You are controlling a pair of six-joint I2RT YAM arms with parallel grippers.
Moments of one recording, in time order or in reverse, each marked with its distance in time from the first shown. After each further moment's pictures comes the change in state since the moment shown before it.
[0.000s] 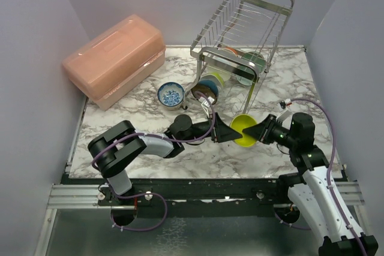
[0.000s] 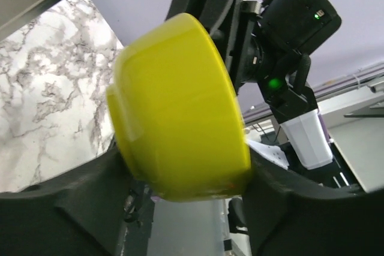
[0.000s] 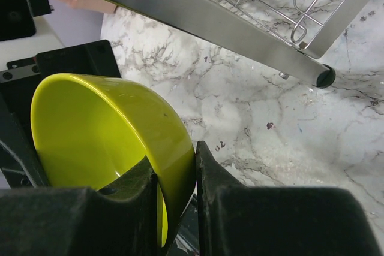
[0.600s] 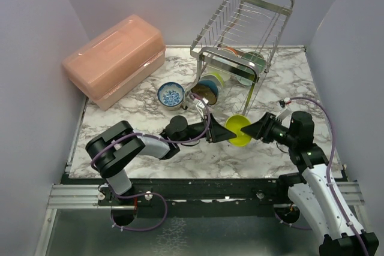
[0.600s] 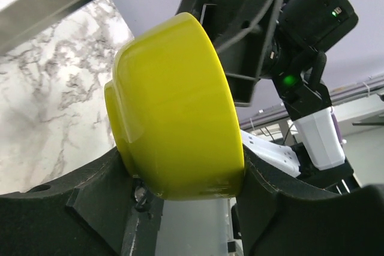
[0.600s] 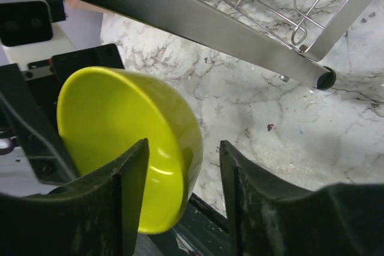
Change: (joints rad) left arm 0.029 -0.005 -0.051 0.027 0.002 -0.010; right arm 0.001 0.033 0.005 0.006 0.003 -0.009
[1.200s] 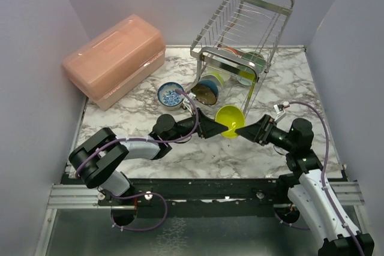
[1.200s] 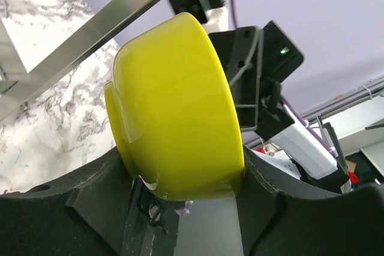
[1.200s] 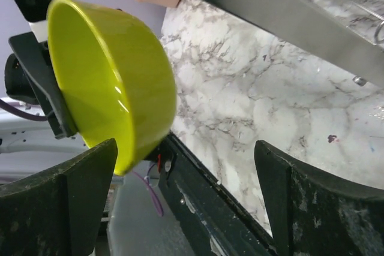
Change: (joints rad) left arm 0.077 -0.145 -0.076 -0.003 -0.018 0.087; right arm 0.000 -0.061 -0.125 0.251 -0.143 0.181
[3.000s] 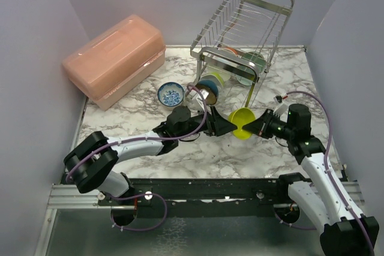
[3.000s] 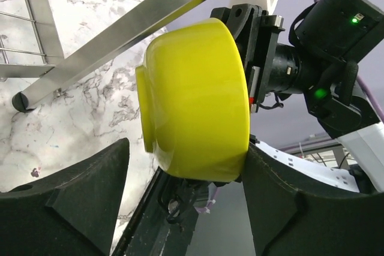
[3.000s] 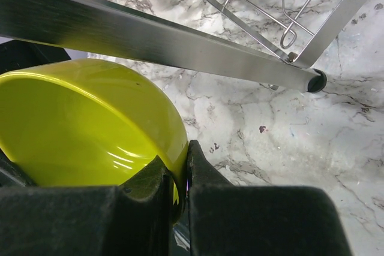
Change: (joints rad) left arm -0.068 -0.088 0.163 -0.486 -0.143 0.122; right arm -0.007 0.200 0.183 -0.238 0.127 -0.212
